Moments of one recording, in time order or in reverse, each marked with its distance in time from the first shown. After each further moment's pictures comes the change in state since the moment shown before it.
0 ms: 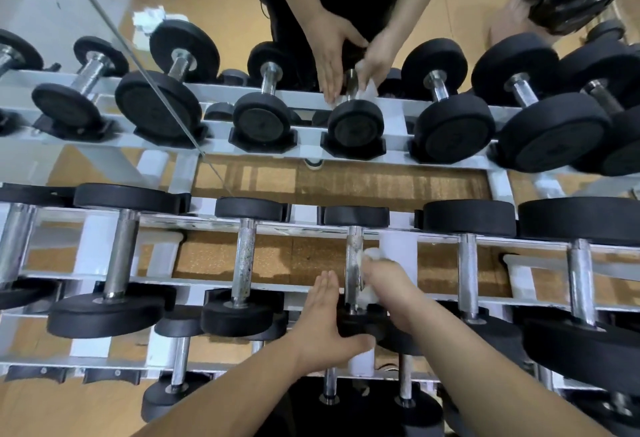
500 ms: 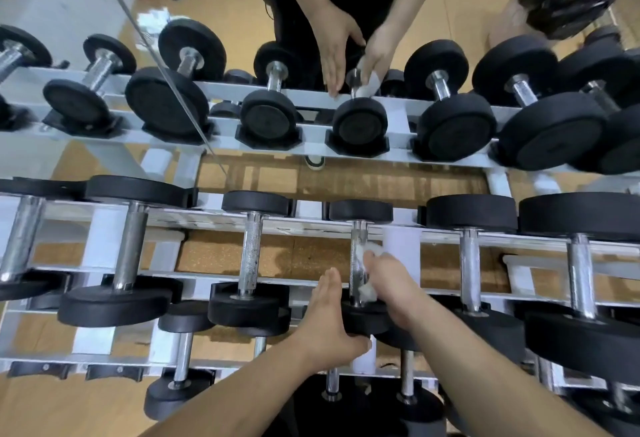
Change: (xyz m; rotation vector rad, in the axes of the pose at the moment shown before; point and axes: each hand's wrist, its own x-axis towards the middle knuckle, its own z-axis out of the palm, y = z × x) left_hand -0.012 -0.001 0.007 -0.055 0.054 -0.010; right_hand -0.013 -0.002 0.012 -0.087 0.050 -0.039
